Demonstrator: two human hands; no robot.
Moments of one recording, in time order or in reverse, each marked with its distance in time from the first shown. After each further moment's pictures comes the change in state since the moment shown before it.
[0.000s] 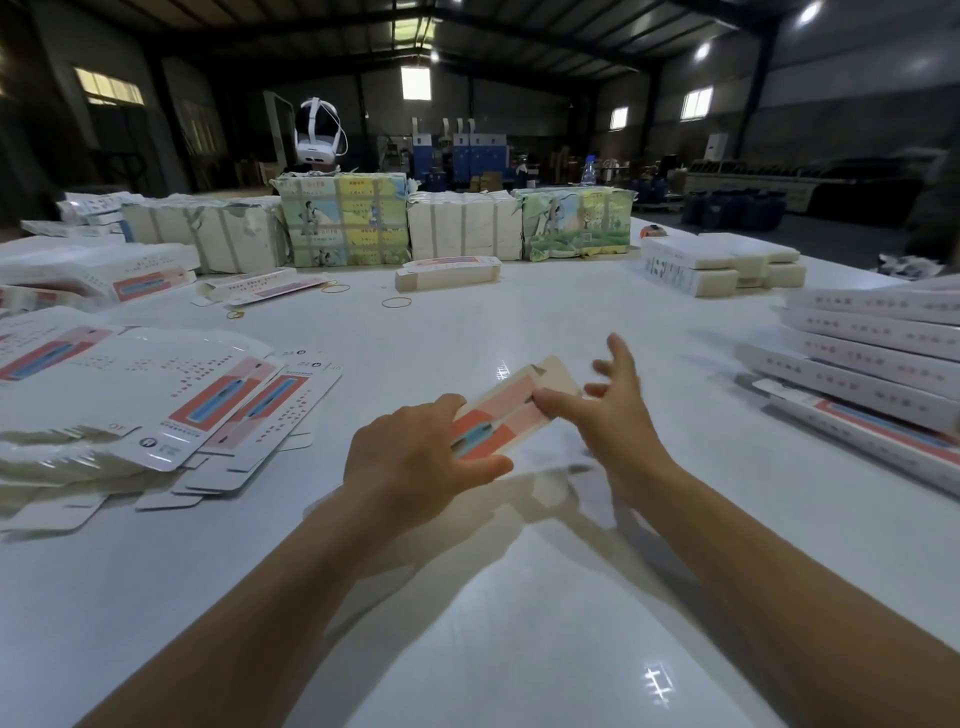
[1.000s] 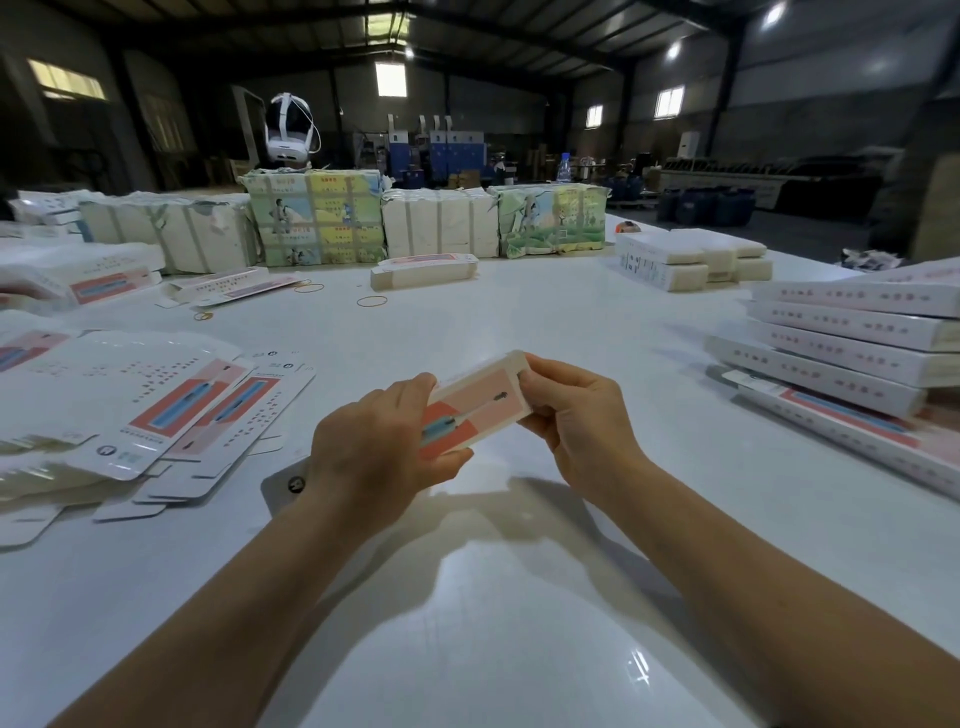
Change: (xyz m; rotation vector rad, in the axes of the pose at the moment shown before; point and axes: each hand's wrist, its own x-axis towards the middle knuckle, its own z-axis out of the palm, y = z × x) left_hand -0.005 0.003 -0.002 0.152 0.242 0.135; right_hand -0.016 -0.016 0.007 0.494 -0.117 0.019
